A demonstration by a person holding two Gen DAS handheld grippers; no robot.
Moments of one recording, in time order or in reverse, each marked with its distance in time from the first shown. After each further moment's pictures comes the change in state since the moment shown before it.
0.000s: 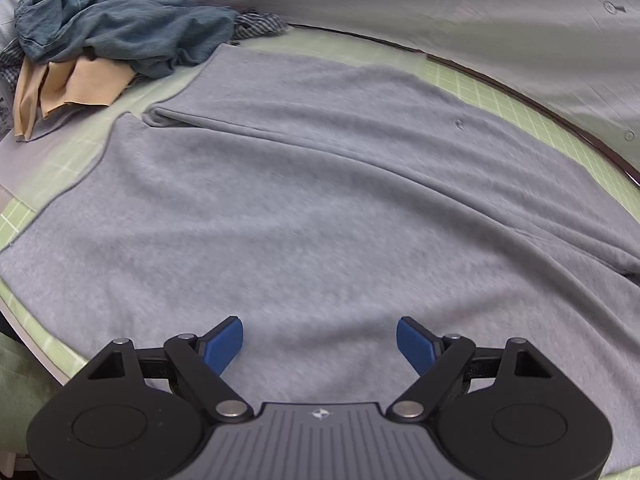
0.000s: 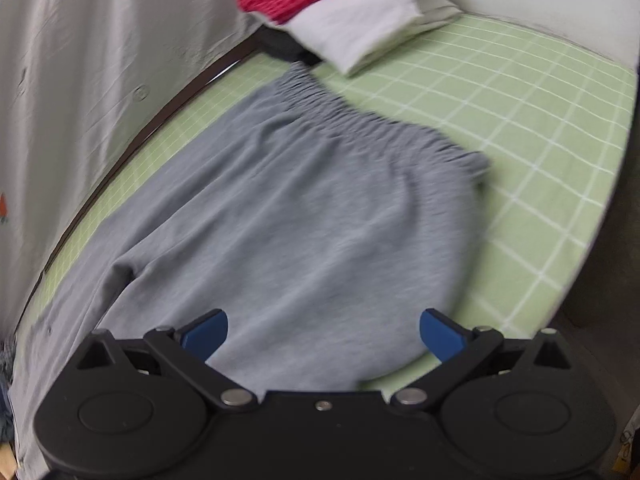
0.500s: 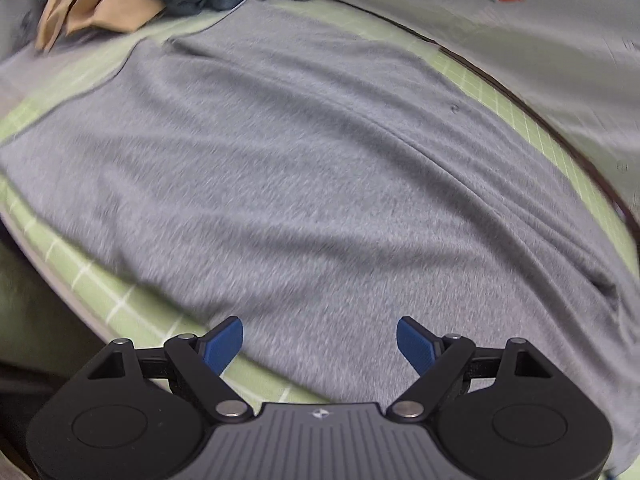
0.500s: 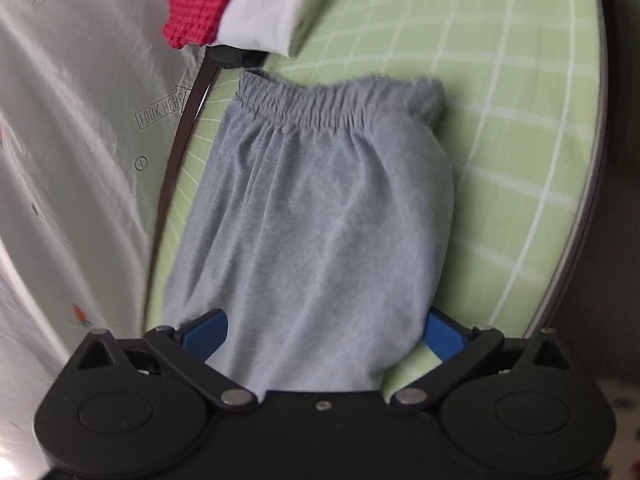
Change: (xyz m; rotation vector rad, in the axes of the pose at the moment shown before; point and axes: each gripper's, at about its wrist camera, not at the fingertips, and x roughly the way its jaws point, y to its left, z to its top) left arm -0.018 0.007 -0.036 -0.242 0.082 -0.091; right arm 0.012 -0.059 0.002 0.471 0.159 0.318
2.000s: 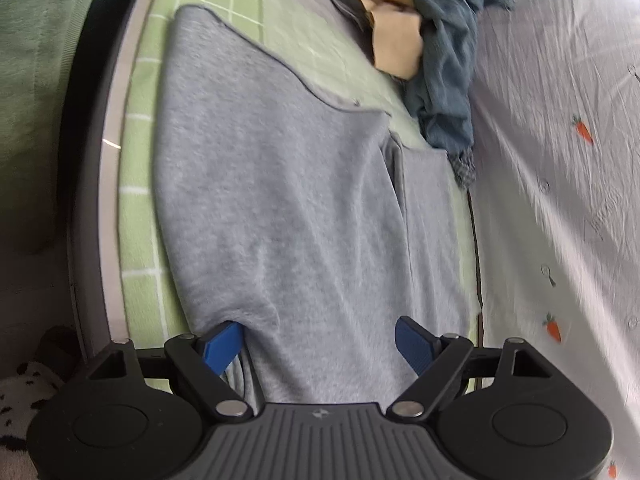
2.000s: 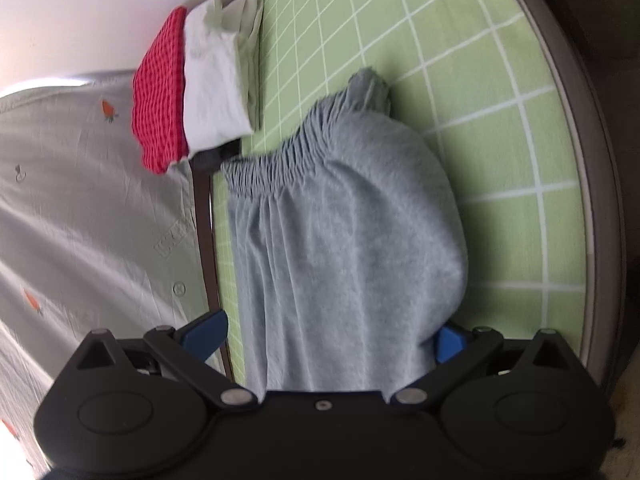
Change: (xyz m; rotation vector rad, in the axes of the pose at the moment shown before) left arm 0.005 0.172 0.051 -0.886 -0.205 -0.274; right arm 0.016 -0.018 -0.013 0.379 -0.261 0.161
